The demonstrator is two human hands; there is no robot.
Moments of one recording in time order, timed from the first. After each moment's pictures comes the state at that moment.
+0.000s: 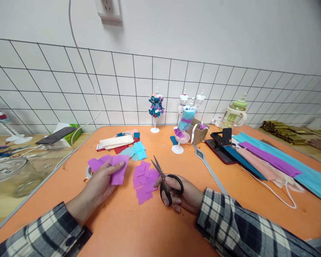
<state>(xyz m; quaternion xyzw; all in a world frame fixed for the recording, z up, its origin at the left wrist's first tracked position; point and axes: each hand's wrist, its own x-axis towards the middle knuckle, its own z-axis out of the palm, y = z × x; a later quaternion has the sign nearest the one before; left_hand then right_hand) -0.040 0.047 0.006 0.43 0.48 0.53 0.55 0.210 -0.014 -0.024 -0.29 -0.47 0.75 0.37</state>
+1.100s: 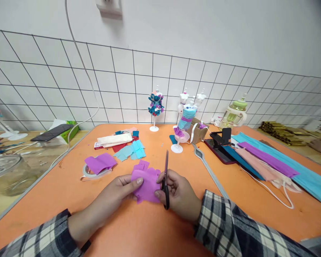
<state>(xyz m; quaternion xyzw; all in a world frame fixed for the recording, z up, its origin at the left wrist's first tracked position) -0.016 0.007 -0.007 0.48 0.38 0.33 0.72 0.191 -0.028 -0.021 -0.41 -0.59 0.51 0.48</state>
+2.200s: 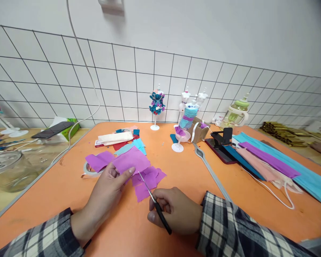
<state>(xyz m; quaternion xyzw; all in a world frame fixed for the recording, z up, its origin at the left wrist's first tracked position) -0.011 0.014 0.002 0.46 0.39 0.56 0.56 0.191 -0.044 -0.022 -0.46 -0.74 0.44 0.21</state>
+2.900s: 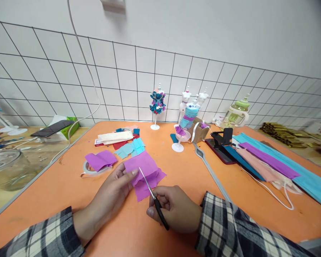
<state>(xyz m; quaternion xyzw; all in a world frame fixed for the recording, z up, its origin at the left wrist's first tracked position) -0.006 0.006 0.000 0.36 0.34 0.52 0.70 0.185 -0.044 -0.021 -0.46 -0.68 0.50 0.25</state>
